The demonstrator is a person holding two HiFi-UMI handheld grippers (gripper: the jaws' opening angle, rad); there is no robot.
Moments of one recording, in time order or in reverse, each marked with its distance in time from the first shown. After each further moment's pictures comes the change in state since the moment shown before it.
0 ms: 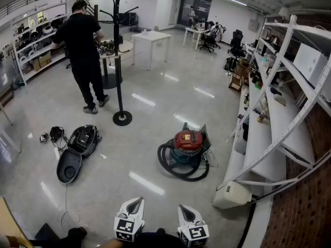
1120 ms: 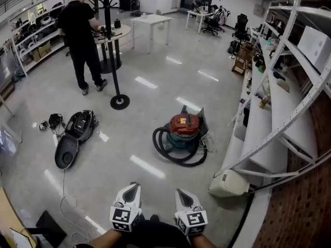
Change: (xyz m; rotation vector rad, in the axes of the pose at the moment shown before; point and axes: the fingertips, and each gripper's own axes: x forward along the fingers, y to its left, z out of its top) left arm 0.050 -0.069 0.000 -0.016 -0.011 0.060; right arm -0.005 -0.089 -0.023 0.042 -0.020 0.059
